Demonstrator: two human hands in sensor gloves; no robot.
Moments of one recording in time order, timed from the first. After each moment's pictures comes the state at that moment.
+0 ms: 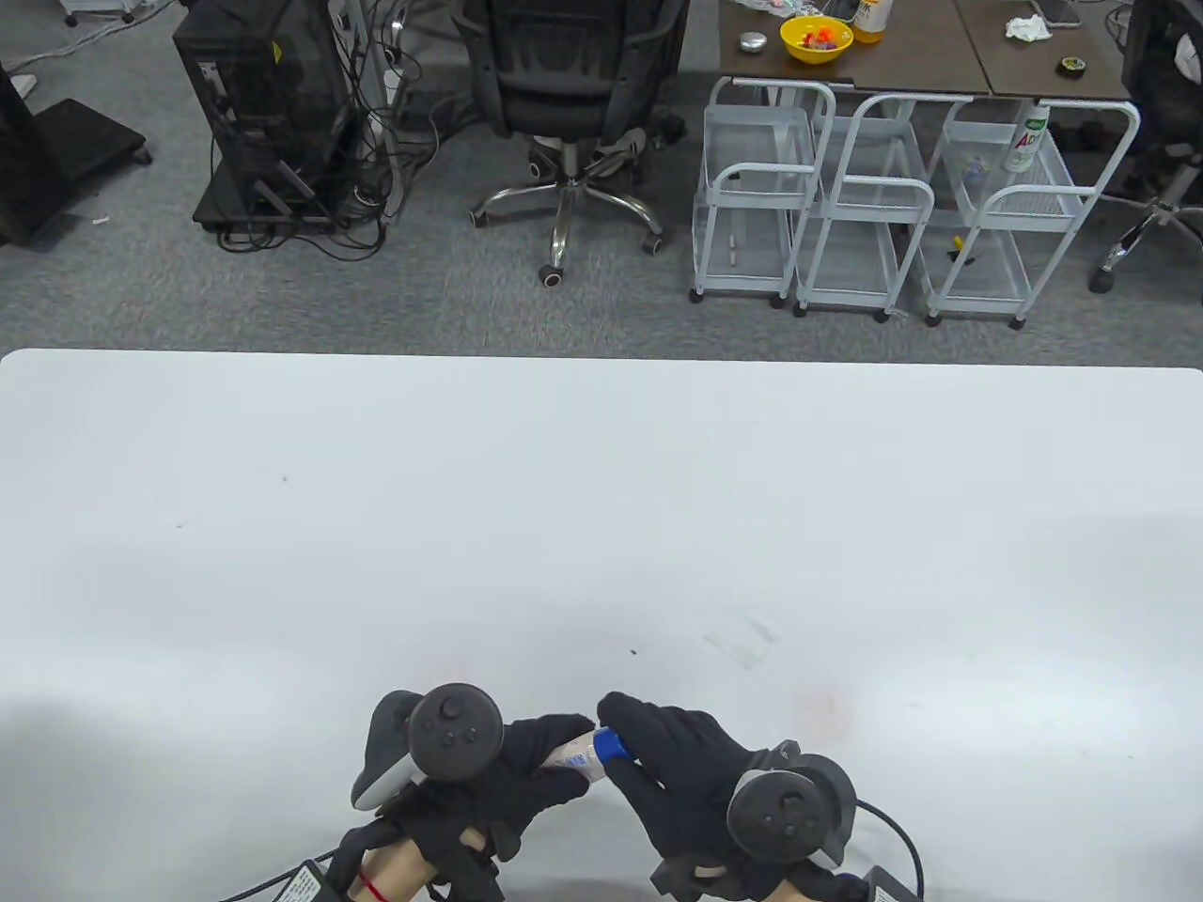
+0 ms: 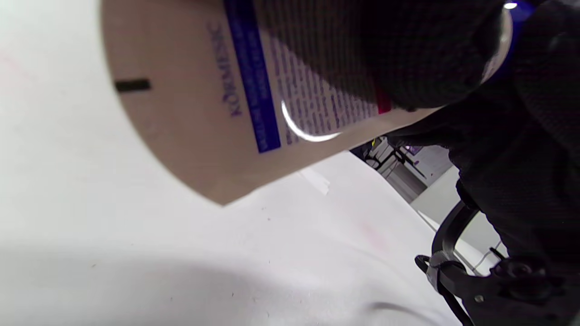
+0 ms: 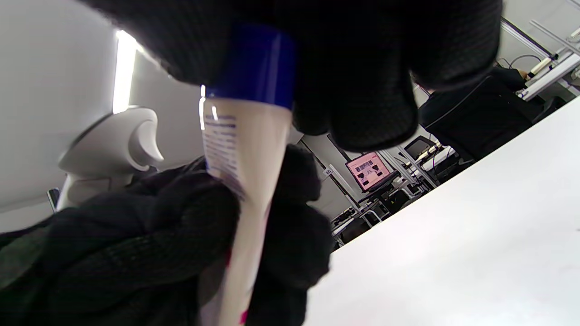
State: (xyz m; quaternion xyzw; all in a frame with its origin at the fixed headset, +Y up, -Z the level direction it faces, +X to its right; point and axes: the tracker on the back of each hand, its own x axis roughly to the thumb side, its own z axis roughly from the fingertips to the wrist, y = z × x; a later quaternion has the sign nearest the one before) left_hand -0.150 -0.713 -0.226 -0.13 -0.24 0.31 0.91; right_hand 0.087 -0.704 -0.194 0.27 -0.16 0.86 0.41
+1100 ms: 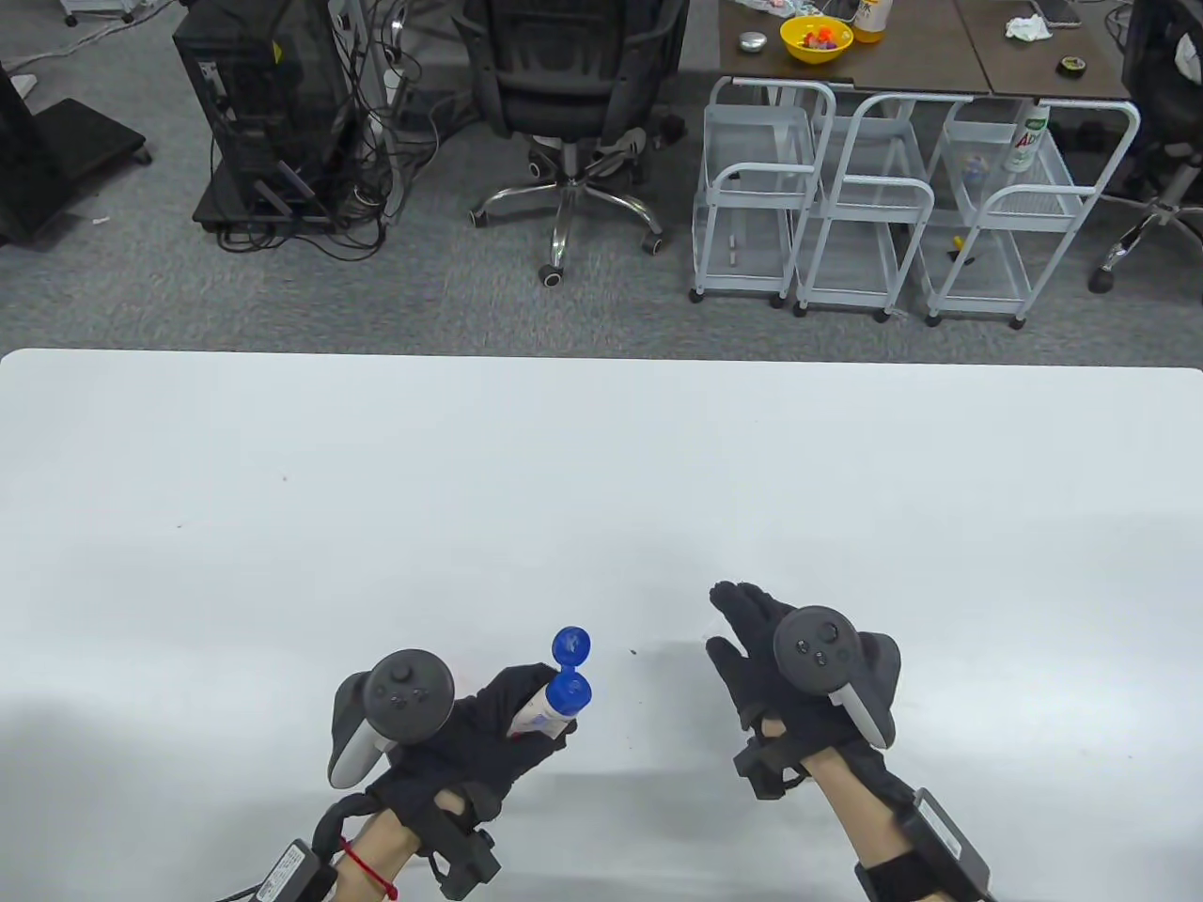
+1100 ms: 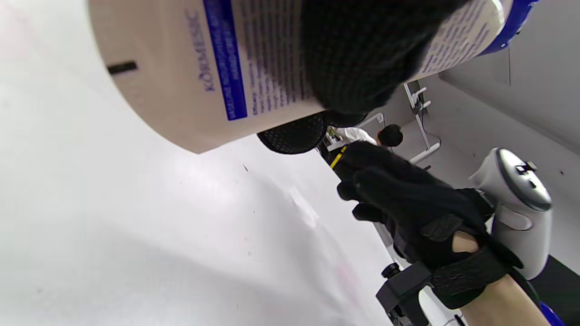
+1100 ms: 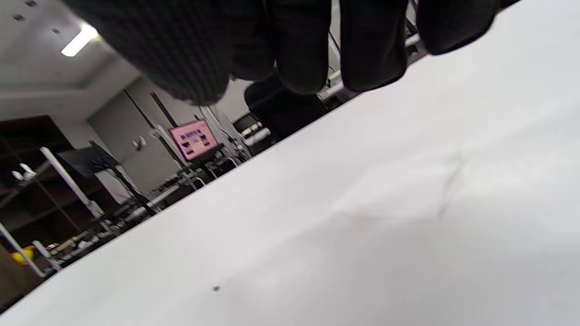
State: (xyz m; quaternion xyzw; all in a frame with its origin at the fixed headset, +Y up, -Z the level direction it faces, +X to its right) left_hand -0.181 -0.726 -0.251 -0.14 -0.18 0.44 0.87; right_hand 0.160 -0.727 -0.308 0.00 -0.01 0.96 0.28
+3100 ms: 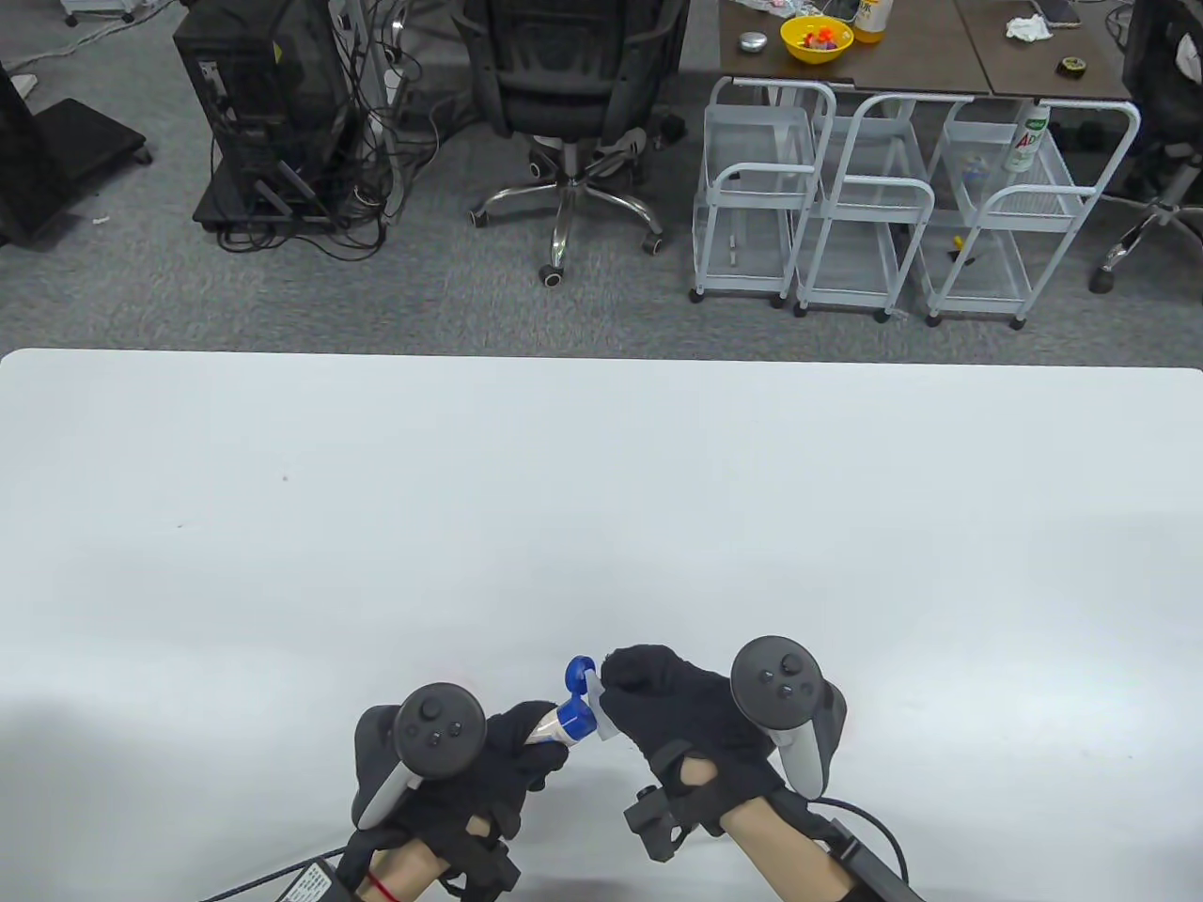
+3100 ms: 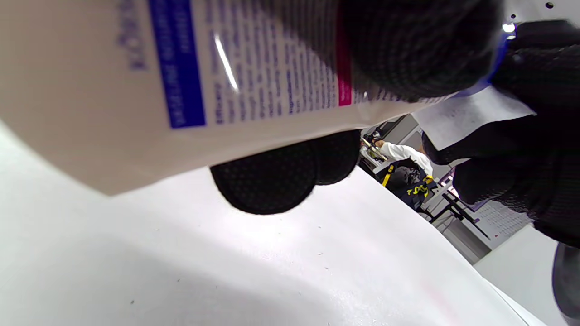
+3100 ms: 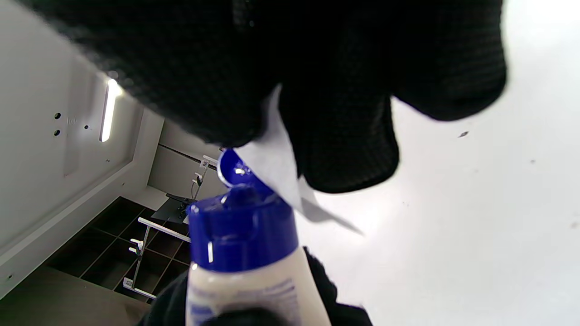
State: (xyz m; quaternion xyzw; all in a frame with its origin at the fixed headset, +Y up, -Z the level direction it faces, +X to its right) left_hand -0.164 -0.730 -0.231 -0.09 -0.12 0.33 0.93; right_hand 0.088 -0.706 -0.252 0.03 0.04 0.84 0.54
